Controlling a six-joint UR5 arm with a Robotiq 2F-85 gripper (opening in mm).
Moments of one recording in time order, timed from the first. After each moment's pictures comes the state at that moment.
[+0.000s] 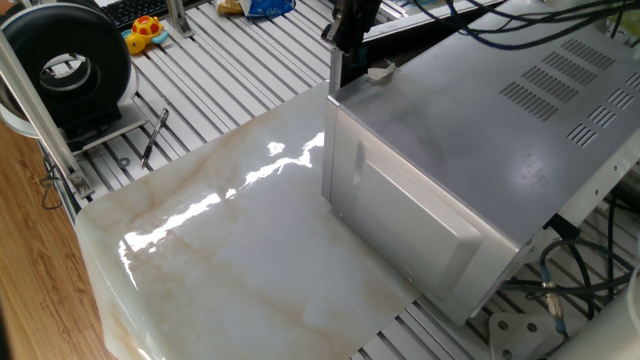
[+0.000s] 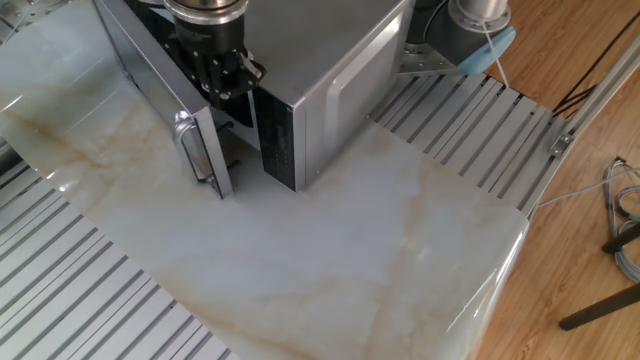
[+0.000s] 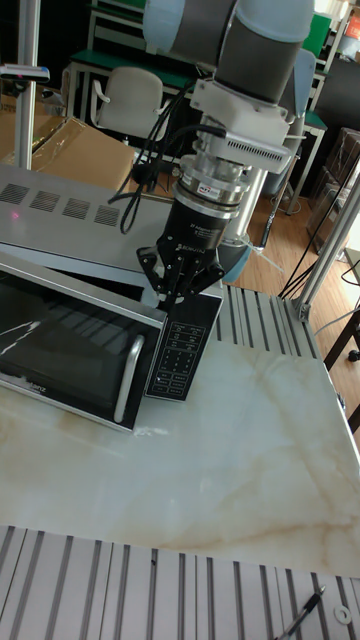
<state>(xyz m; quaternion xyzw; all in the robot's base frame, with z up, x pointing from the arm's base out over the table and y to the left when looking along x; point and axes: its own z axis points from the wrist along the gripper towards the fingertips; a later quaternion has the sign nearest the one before) 0.535 -0.021 0.249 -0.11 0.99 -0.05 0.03</state>
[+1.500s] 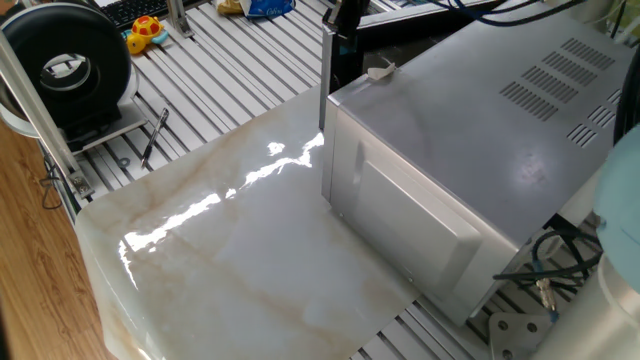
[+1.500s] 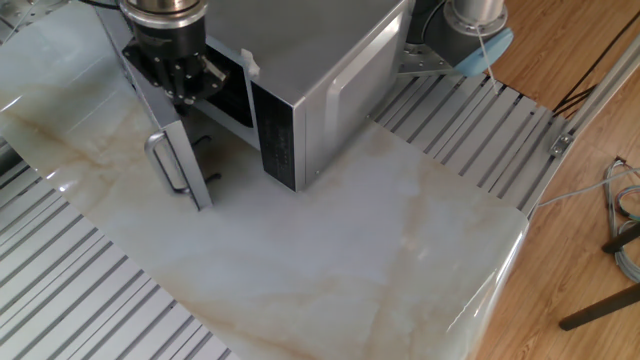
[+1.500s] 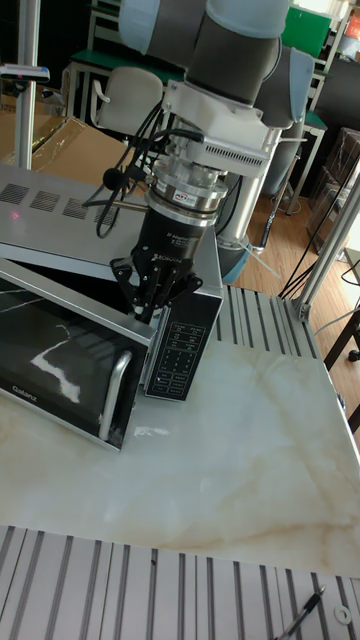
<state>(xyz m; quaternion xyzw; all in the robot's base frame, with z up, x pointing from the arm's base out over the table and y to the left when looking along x) 0.576 -0.056 0.246 -0.16 0.98 -0.05 0.03</state>
